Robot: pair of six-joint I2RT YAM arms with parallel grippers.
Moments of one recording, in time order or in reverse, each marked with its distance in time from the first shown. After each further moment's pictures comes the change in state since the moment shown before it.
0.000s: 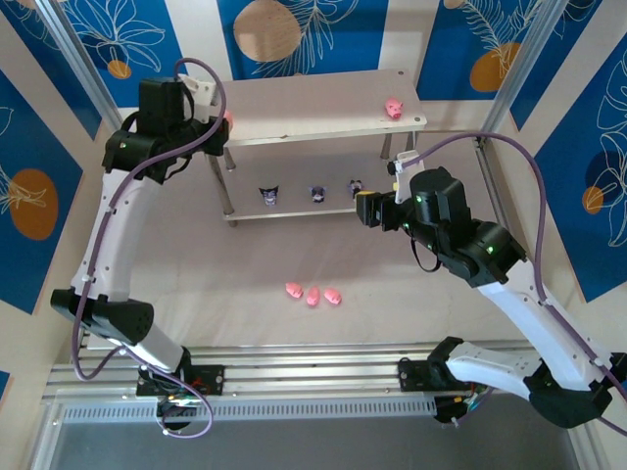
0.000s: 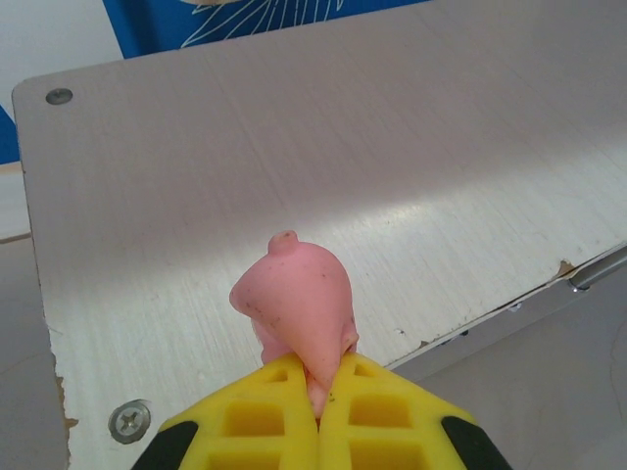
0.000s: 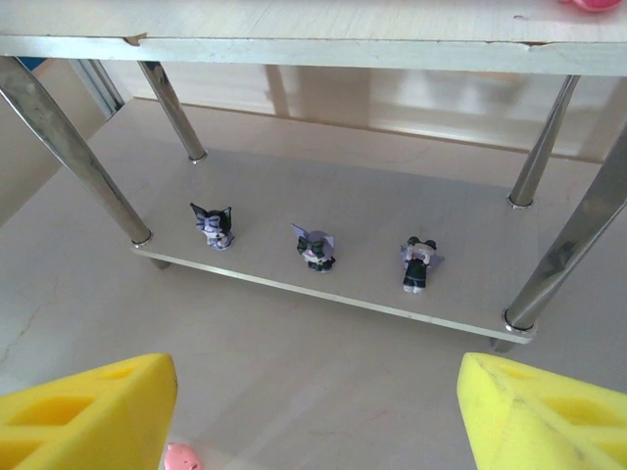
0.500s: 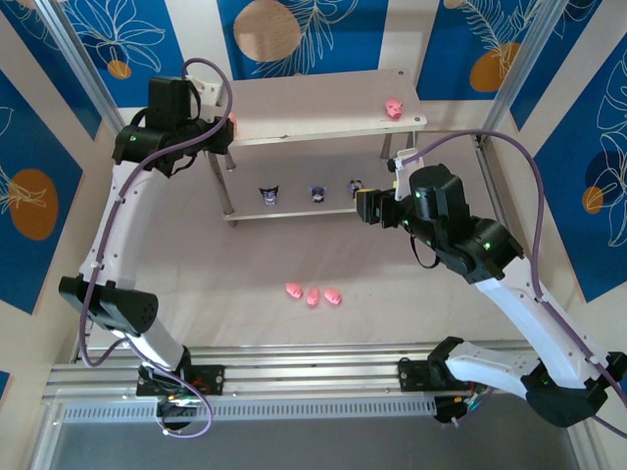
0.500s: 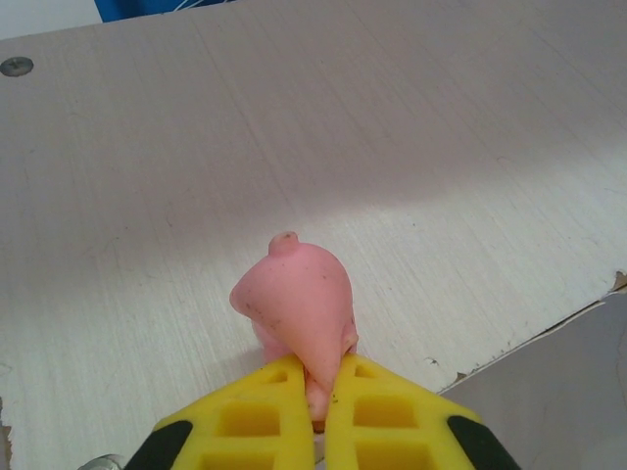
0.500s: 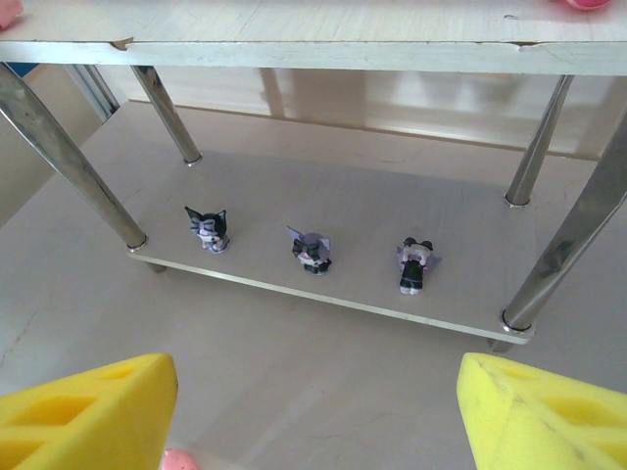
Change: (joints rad) left arm 0.008 0.053 0.002 0.000 0.007 0.002; right arm -0.029 0.006 0.000 0.009 -0.018 0.000
